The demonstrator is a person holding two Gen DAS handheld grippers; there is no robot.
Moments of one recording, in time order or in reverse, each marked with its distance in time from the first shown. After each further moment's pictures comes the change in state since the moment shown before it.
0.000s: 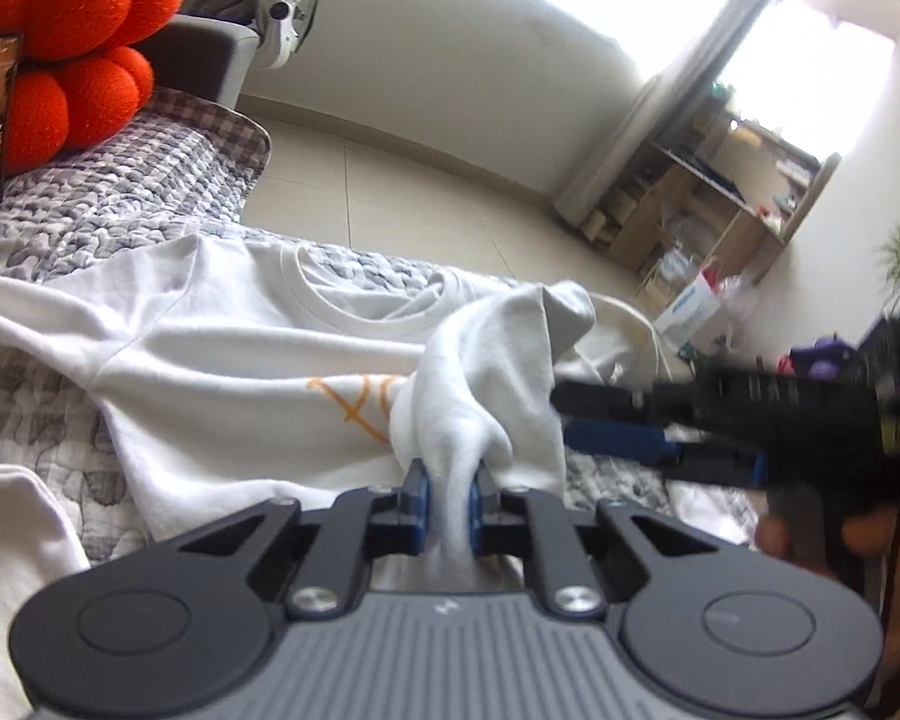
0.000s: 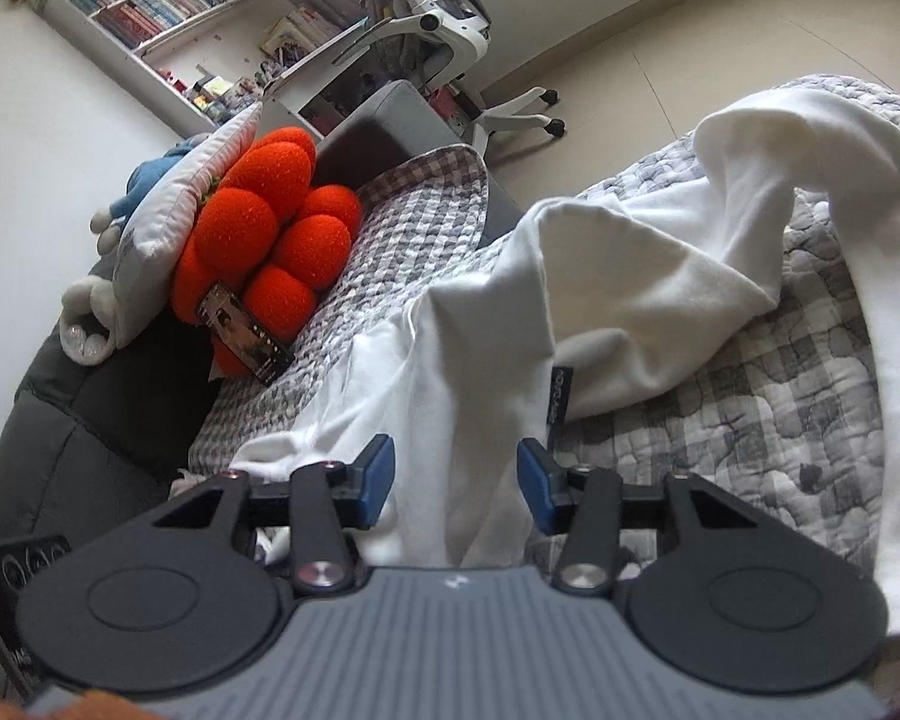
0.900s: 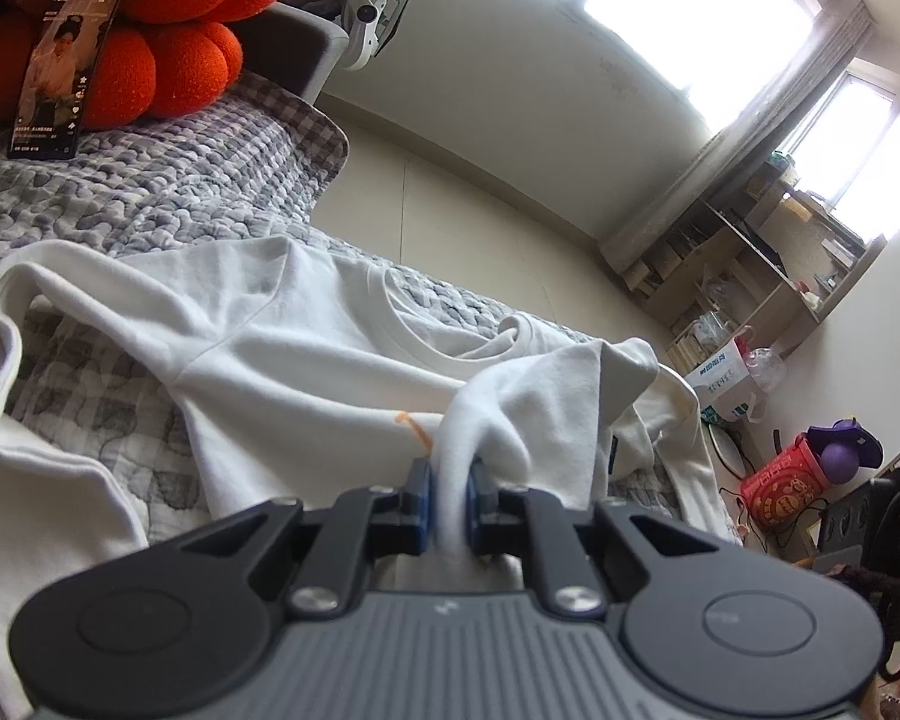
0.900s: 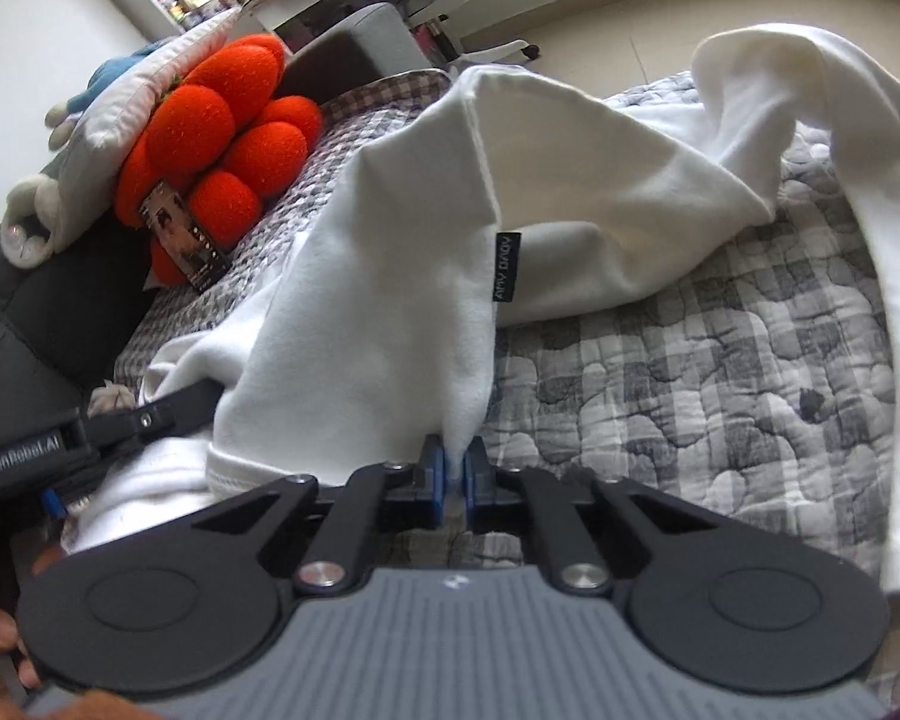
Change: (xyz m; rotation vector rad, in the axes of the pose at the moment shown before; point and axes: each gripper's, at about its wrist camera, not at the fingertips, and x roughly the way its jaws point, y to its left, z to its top) left arm -0.008 0.029 0.010 -0.121 -0.028 0.037; right arm 0.025 -0.004 -0.024 -0.078 0.082 -0.129
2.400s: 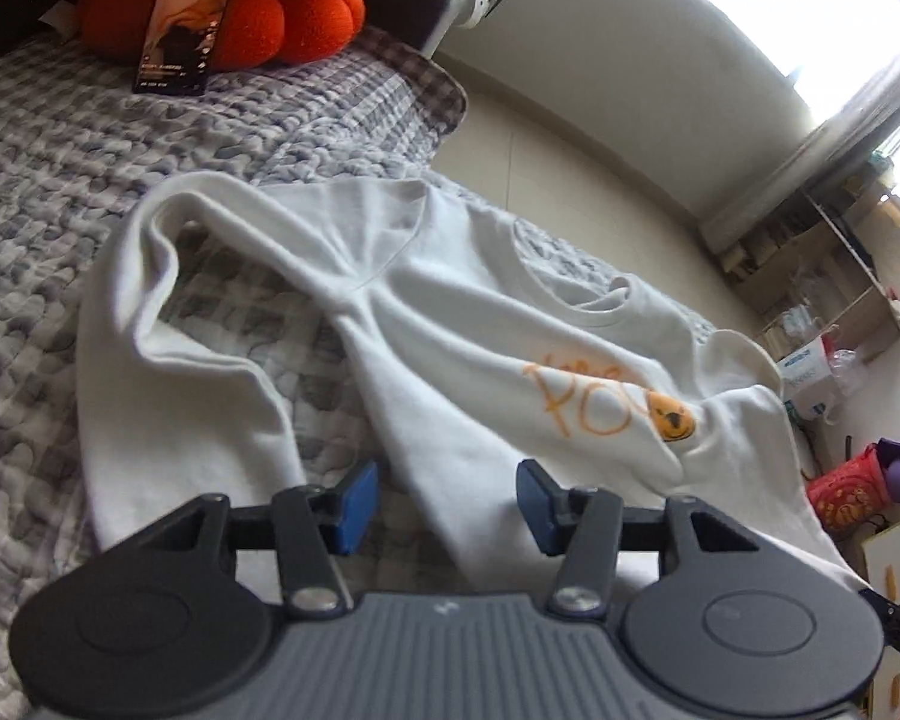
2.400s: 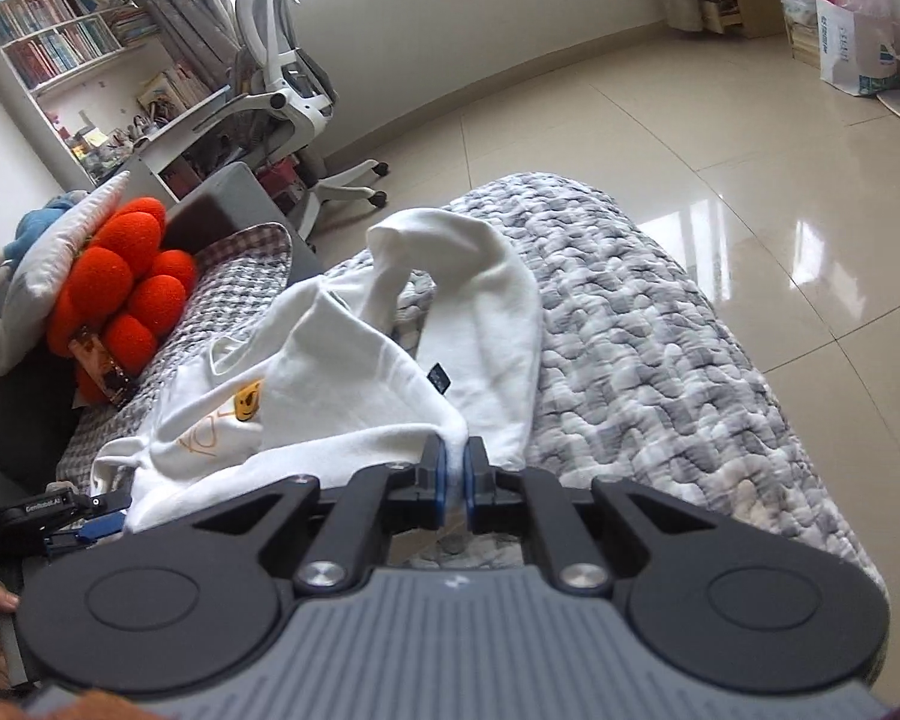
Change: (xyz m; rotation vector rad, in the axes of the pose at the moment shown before) left arm -0.017 0.027 -0.010 -0.135 0.114 0.201; right arm -0.181 -0.097 -0.031 0.116 -0.199 -0.222
